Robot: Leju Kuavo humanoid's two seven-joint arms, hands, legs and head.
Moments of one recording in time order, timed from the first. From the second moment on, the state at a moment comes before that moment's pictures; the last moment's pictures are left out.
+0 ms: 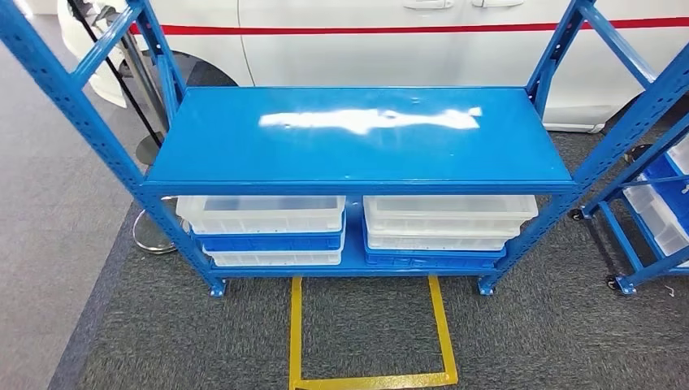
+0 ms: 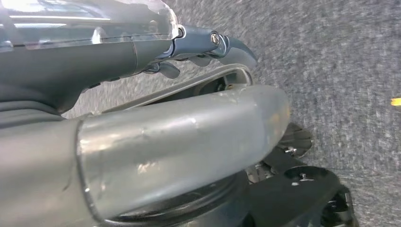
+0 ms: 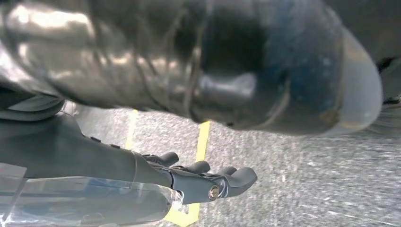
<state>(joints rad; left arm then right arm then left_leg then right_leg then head) -0.06 -0.21 1.18 -0.21 -1.36 0.06 -0.26 0.00 0.23 -0.74 -0.20 0.68 -0.10 0.08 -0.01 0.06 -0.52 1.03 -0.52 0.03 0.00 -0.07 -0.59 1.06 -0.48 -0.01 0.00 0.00</state>
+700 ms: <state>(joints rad) -0.06 -0.21 1.19 -0.21 -1.36 0.07 -0.26 0.00 0.23 -0.74 -0.20 0.72 -0.13 0.09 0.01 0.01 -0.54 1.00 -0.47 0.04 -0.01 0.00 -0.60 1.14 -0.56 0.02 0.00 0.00</state>
